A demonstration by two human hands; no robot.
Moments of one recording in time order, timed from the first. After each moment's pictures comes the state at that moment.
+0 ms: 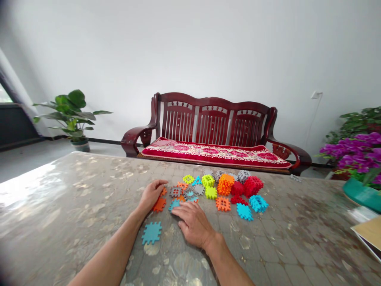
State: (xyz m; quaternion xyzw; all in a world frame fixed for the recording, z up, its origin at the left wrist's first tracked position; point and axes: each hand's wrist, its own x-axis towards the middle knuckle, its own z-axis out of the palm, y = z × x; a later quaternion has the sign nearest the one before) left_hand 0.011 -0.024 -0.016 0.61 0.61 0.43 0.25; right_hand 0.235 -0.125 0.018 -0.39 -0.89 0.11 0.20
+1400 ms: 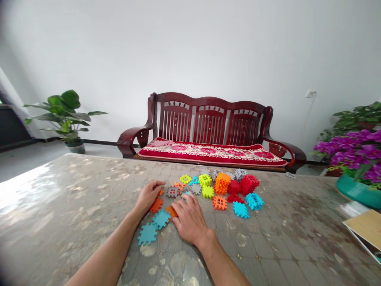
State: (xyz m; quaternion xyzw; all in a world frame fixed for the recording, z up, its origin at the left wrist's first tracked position) left_hand 0.011 -0.026 -0.014 0.63 0.62 0.40 0.25; right_hand 0.219 -0.124 0.022 -0.44 -0.88 0.02 0.19
